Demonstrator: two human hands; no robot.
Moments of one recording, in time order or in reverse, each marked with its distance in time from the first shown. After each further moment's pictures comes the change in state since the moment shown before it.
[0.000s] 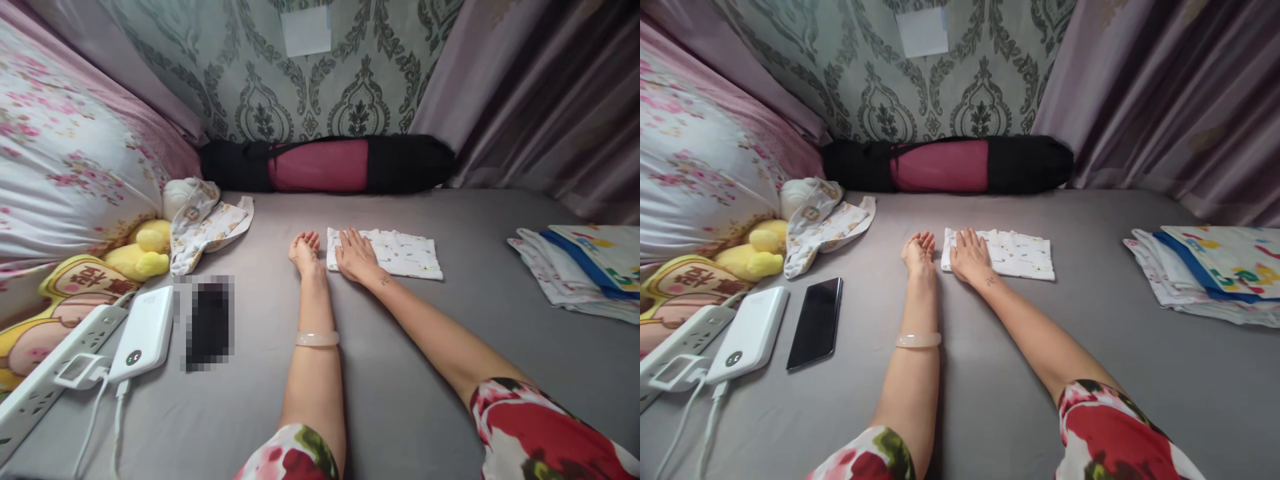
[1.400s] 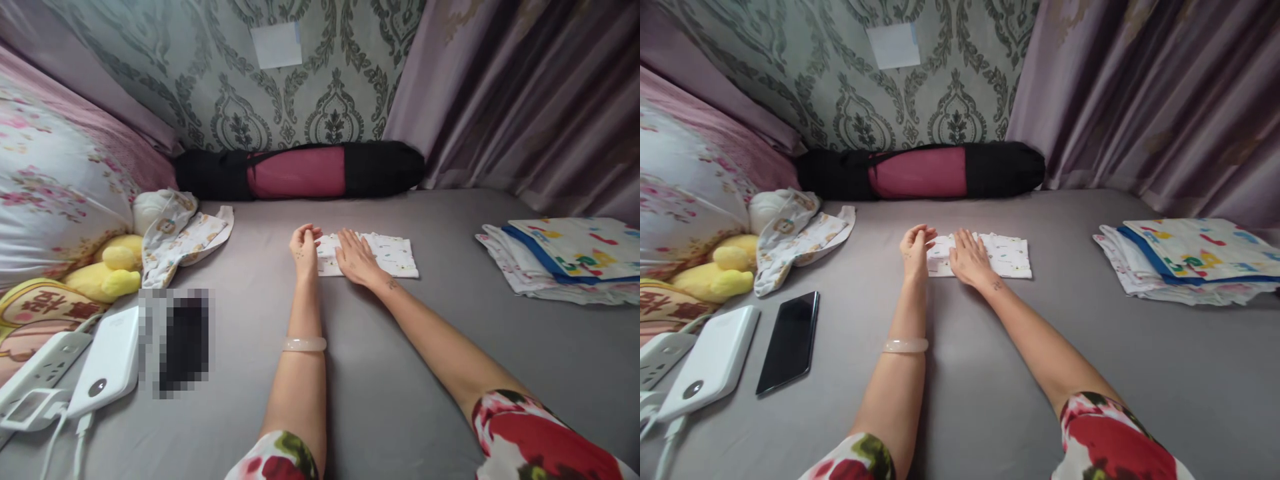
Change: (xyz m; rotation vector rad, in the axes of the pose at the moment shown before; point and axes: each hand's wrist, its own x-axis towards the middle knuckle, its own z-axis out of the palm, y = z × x) left_hand -0.018 -0.019 0.018 0.325 -0.441 0.312; right_hand -0.017 0.042 -0.019 0.112 0.011 0.001
